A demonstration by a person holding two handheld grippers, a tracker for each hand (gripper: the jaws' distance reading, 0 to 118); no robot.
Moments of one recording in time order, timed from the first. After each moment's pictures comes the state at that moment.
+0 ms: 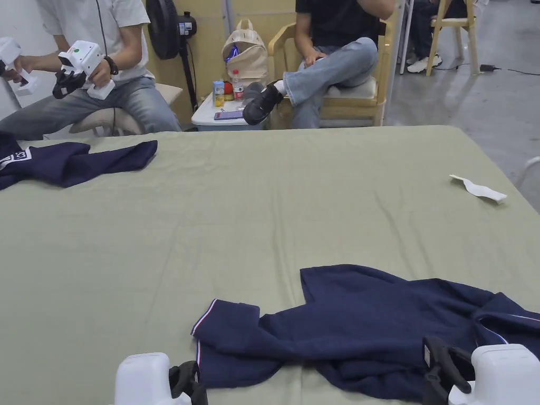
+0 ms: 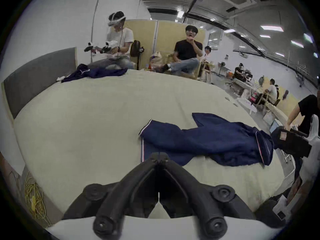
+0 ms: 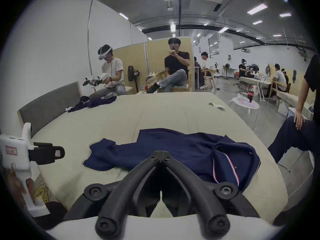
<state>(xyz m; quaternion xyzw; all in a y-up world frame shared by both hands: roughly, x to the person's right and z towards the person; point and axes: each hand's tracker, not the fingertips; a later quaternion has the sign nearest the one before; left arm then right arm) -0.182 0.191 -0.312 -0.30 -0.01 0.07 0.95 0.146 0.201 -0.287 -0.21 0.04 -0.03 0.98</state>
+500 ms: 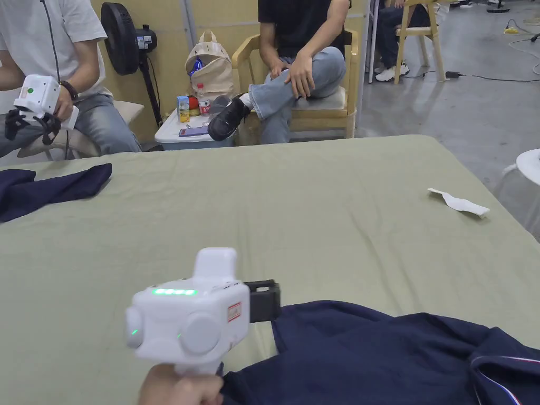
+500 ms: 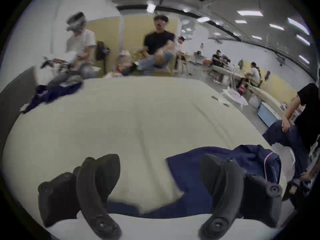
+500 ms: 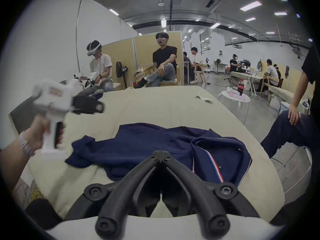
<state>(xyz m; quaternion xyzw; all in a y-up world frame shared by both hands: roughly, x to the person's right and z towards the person) -0.080 0.183 -0.577 -0.36 -0.16 0.01 0.92 0.191 0.176 -0.306 -0.23 0.00 -0.03 0.97</state>
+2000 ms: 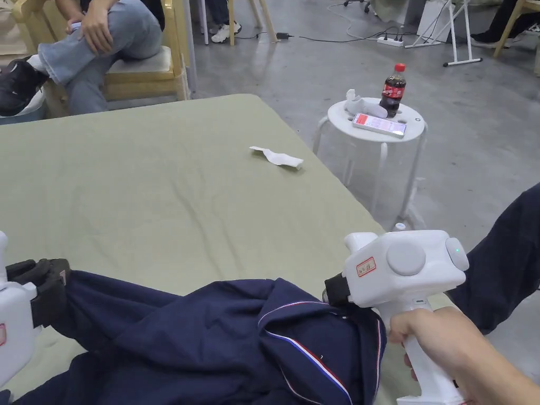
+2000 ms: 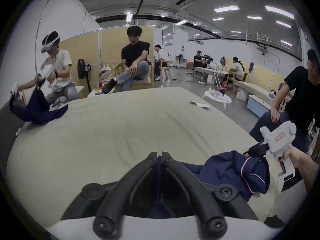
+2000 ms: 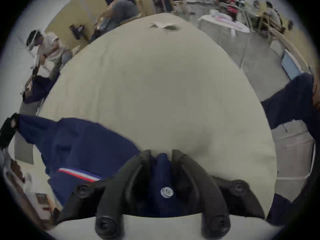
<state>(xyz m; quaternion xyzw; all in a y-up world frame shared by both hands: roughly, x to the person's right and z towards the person) -0.042 0.221 -0.518 -0.28 -0.19 -0.03 0.94 0.380 0.128 -0.497 -0.53 0.00 -0.14 0.84</state>
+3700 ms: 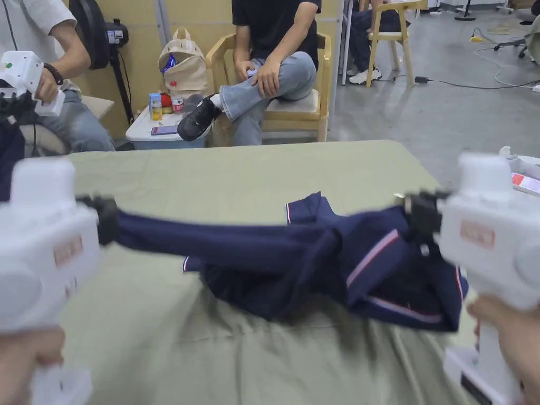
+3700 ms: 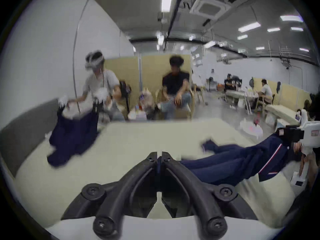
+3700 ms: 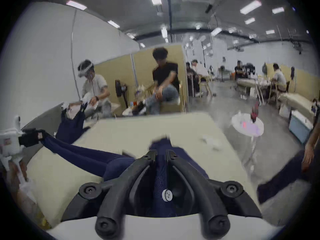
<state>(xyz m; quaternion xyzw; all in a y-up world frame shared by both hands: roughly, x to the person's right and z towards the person) -0.192 0.280 -0.524 -0.22 -0.06 -0.02 0.97 0.267 0.255 -0.495 -0.22 0.03 -0.08 0.97</state>
